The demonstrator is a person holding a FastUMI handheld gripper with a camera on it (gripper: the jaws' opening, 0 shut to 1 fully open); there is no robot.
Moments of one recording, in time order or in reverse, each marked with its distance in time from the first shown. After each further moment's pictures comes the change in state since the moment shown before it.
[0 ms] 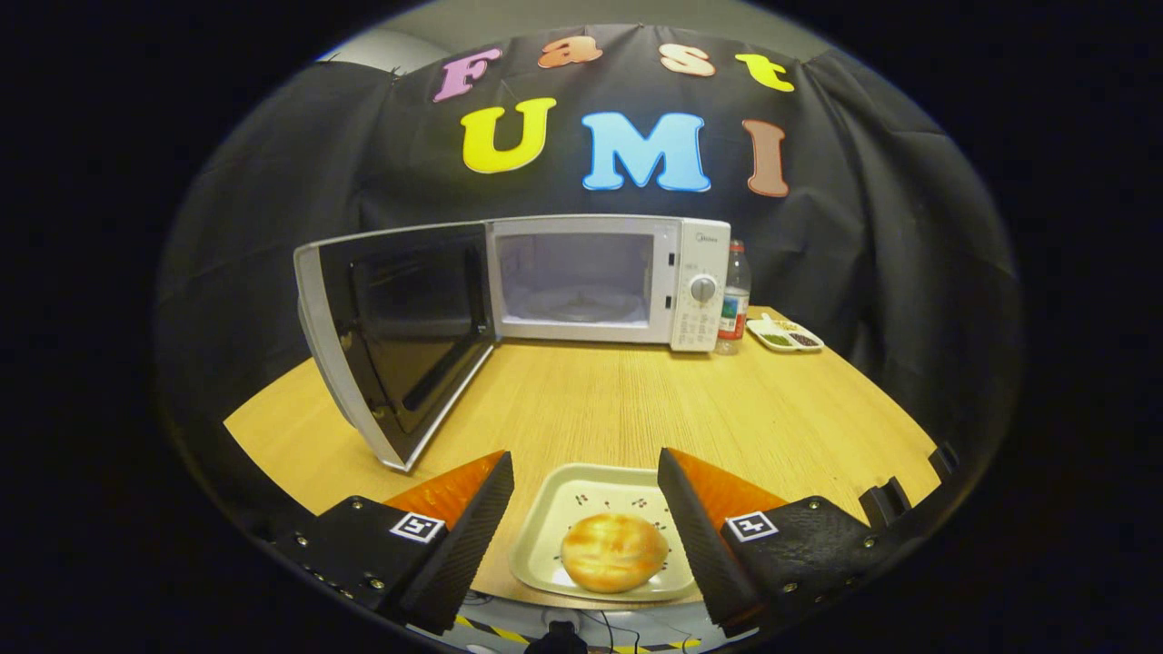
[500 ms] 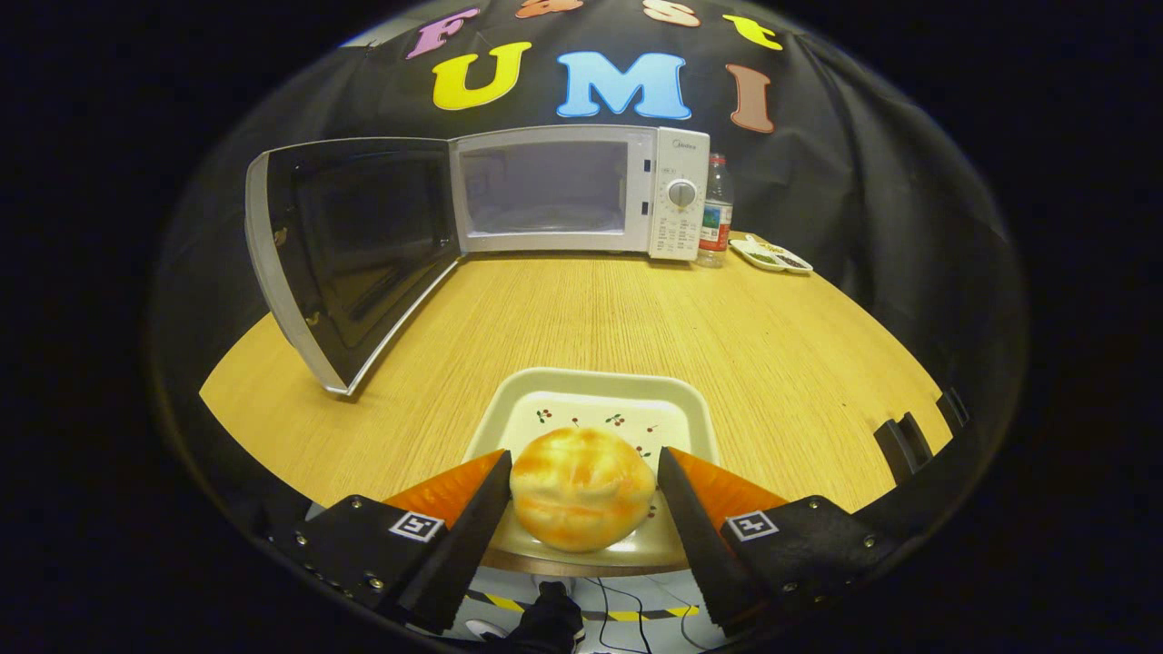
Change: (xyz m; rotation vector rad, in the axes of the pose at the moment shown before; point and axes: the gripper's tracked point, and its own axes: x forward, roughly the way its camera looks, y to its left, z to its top) arm 0.013 -0.017 -0.067 0.028 0.191 -0.049
